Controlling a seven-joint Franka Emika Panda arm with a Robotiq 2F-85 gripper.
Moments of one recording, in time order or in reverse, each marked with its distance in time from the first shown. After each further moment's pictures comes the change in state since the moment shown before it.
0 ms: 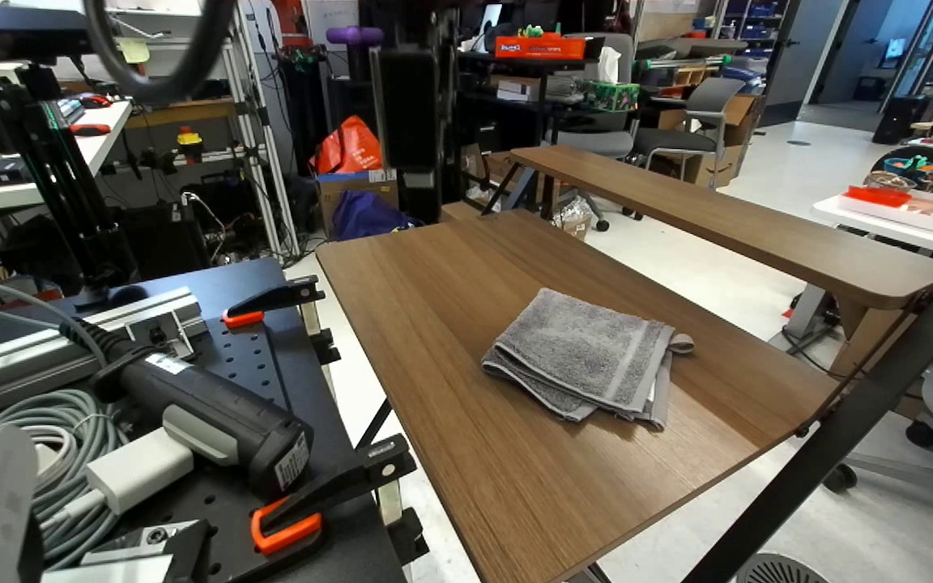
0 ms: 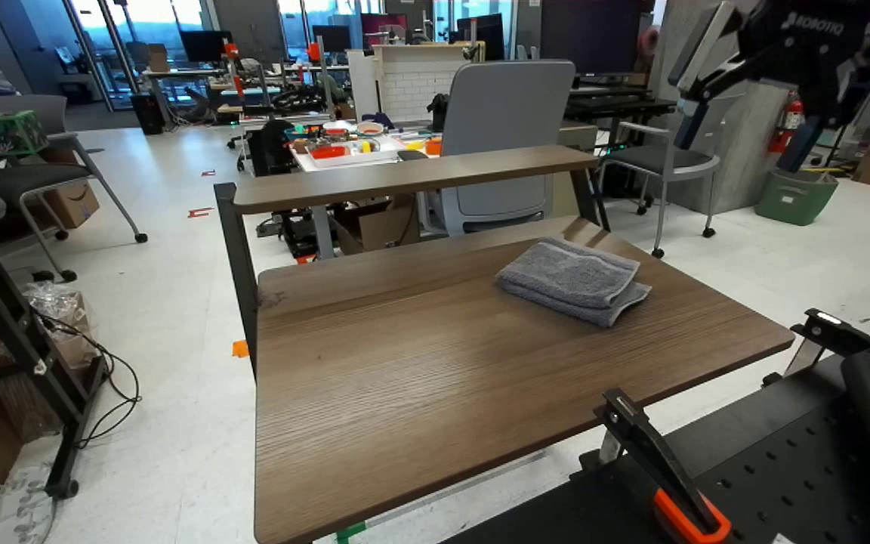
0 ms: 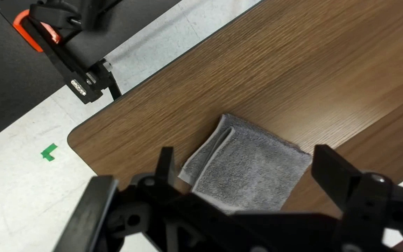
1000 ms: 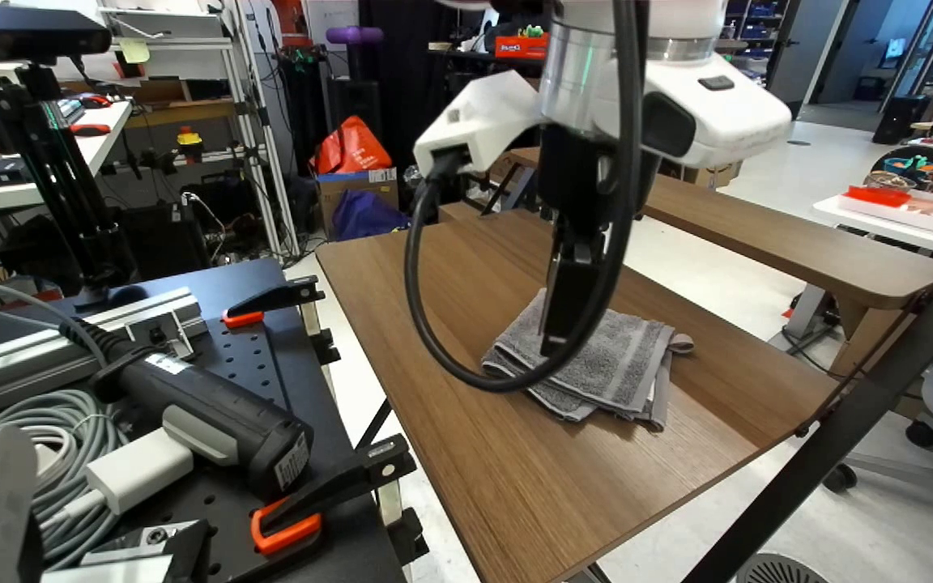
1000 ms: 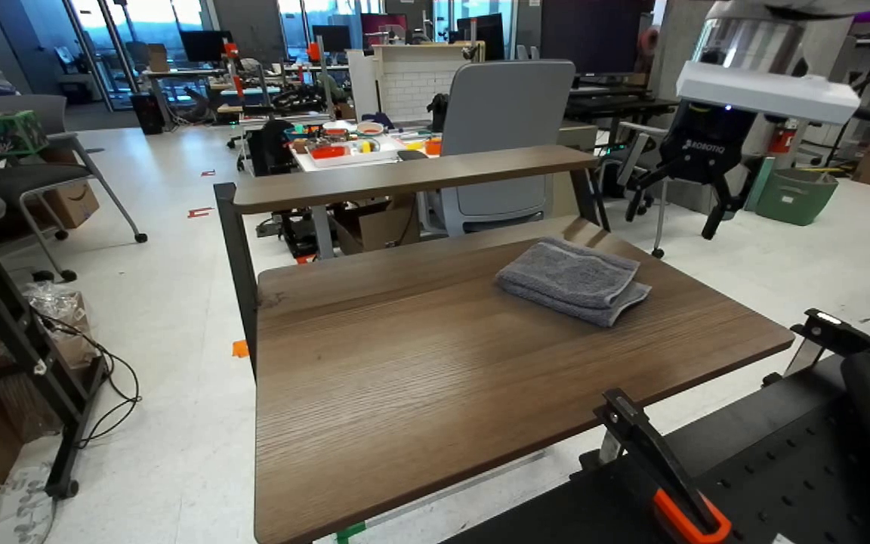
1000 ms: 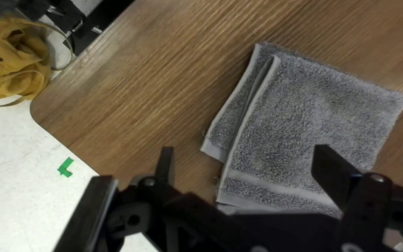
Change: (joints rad) arm -0.043 0.528 -0.029 0.380 0.078 0.067 0.010
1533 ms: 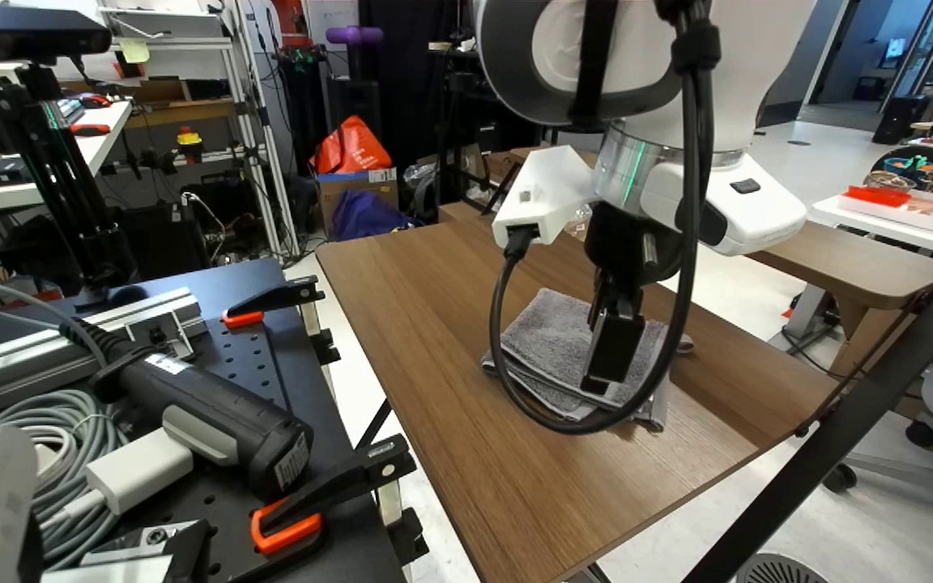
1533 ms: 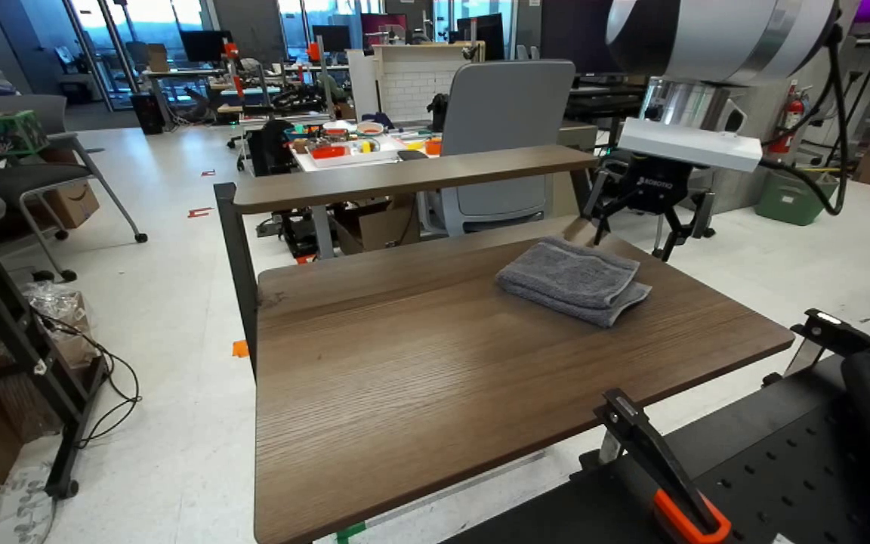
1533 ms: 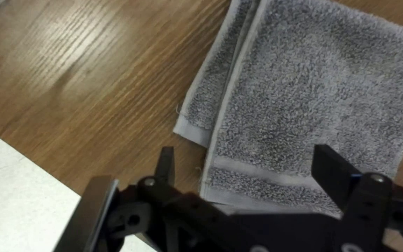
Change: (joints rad) arm 0.013 0.238 0.001 0.230 -0.002 0.000 0.085
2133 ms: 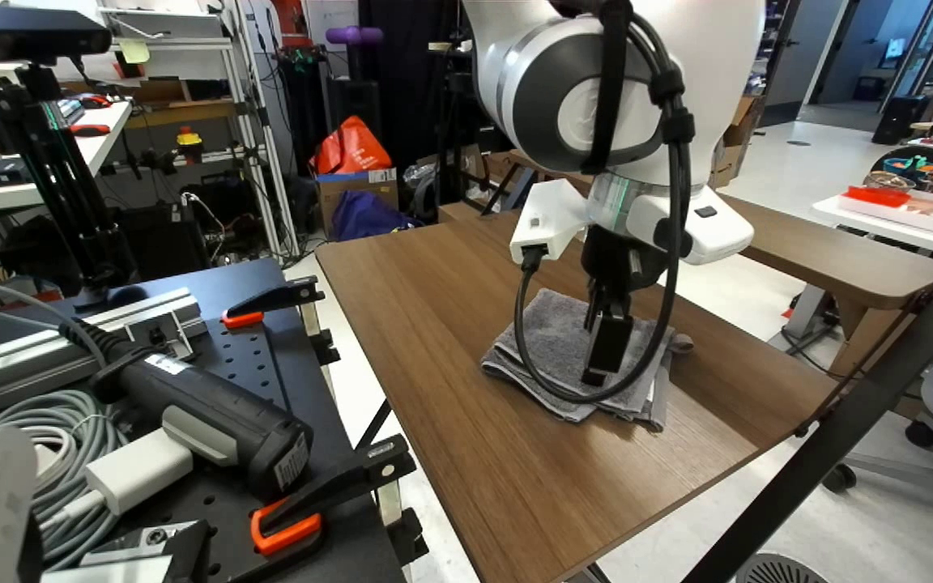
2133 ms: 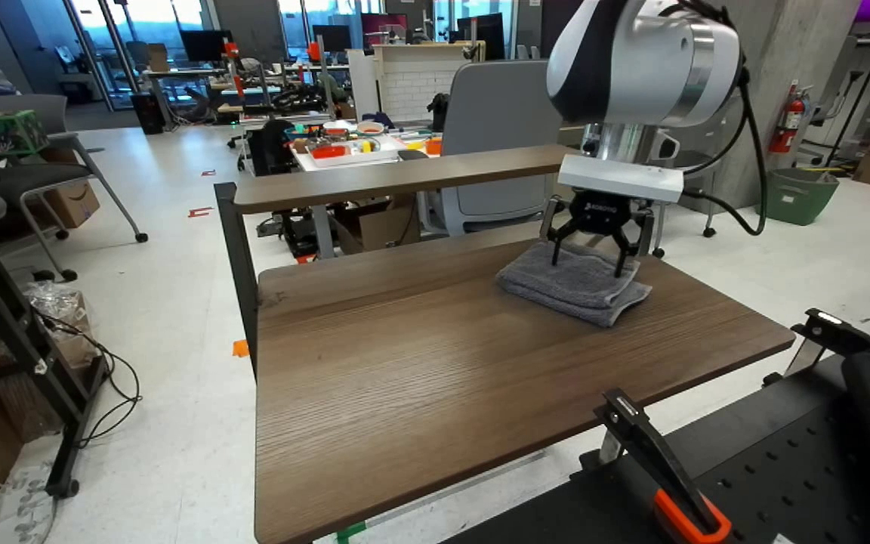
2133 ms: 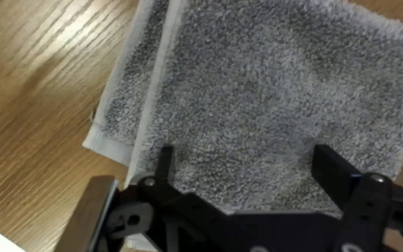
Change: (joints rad) arm 0.092 0.170 -0.012 0.182 -0.073 -0.011 0.116
